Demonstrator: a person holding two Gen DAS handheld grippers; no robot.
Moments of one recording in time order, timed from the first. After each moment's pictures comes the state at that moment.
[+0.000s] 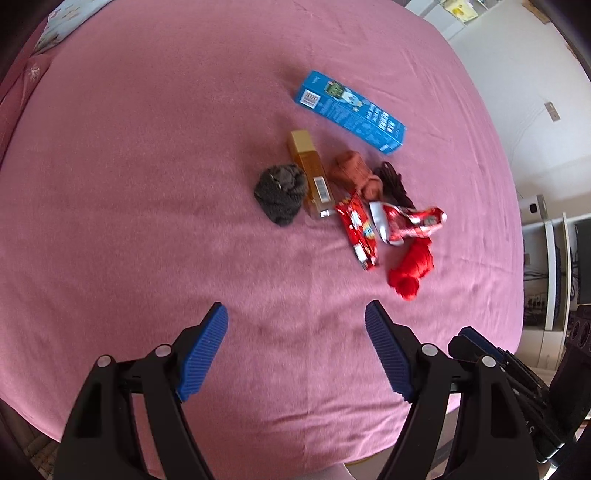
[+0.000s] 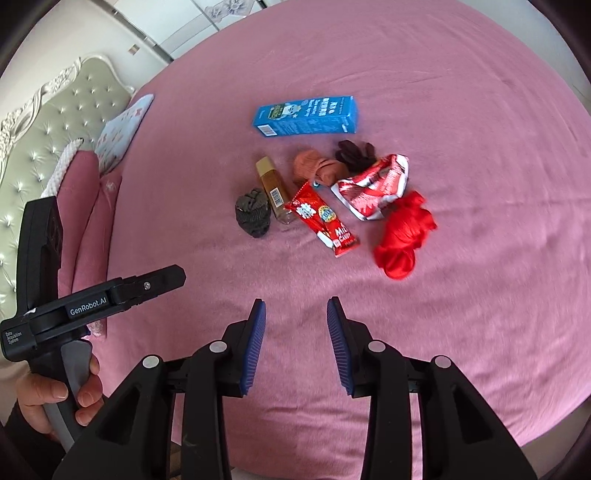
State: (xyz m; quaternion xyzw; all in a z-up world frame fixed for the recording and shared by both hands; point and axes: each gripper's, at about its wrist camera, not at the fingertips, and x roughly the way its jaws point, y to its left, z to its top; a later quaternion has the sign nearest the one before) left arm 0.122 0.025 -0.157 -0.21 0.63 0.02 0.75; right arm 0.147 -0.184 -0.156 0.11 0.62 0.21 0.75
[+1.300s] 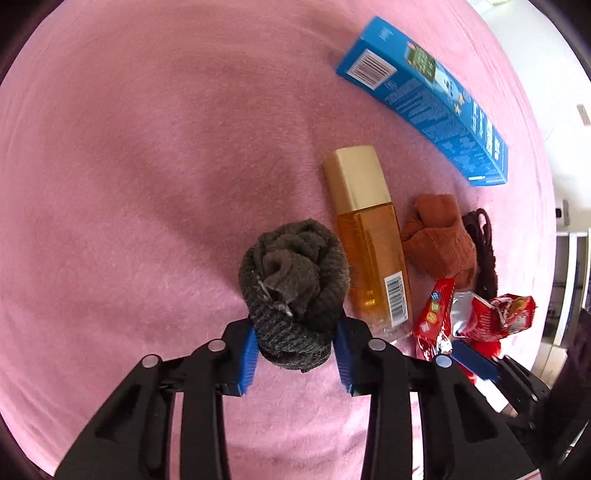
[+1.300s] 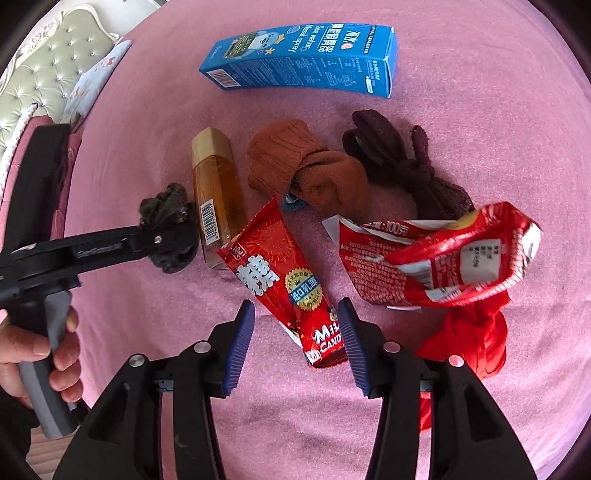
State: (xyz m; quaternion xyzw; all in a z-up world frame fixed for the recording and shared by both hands) left arm 0.251 0.052 -0.293 -0.22 0.68 0.01 0.70; right arm 0.255 -0.136 -0.277 0.04 0.68 0.22 0.70
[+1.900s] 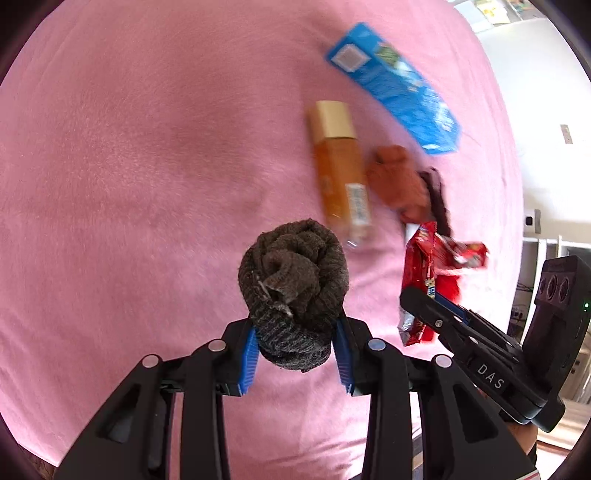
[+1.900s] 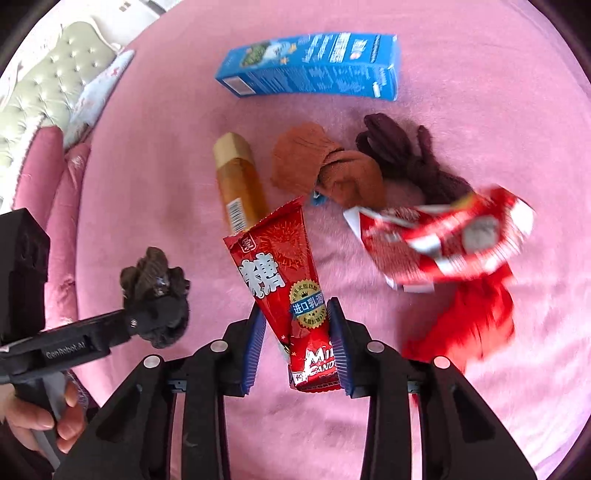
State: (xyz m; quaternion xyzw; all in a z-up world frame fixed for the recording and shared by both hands) left arm 0.170 0.037 -0.250 -0.28 0.67 -0.01 0.69; right arm 0.231 -0.140 -0.247 0.08 0.67 0.22 0.70
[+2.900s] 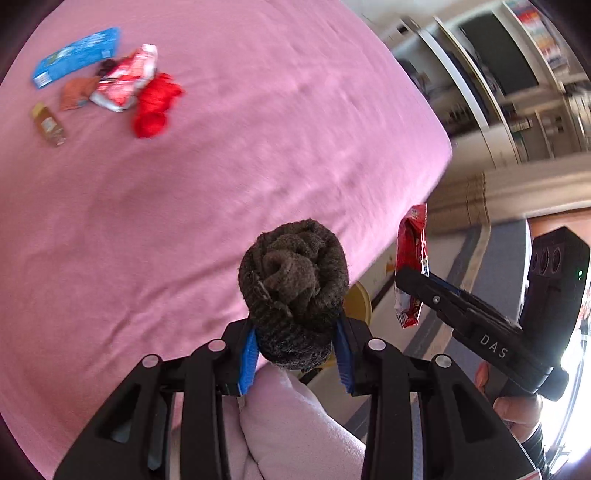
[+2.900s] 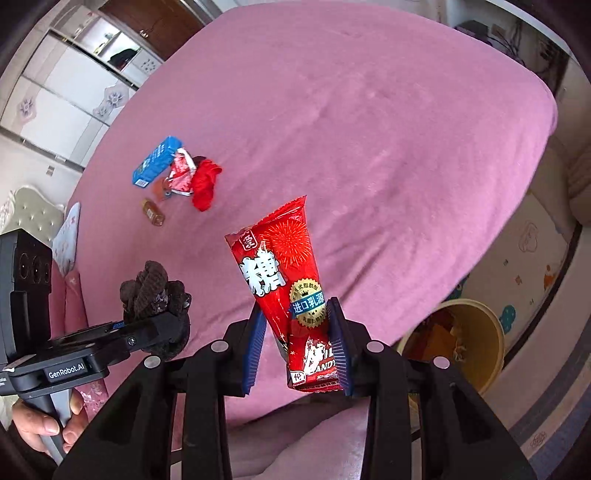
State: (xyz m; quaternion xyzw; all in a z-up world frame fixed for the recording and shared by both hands) left arm -0.016 -0.243 -0.151 -0.03 0.69 -0.29 0.67; right arm -0.089 -0.415 -0.158 0.29 0.58 -0.03 0.76
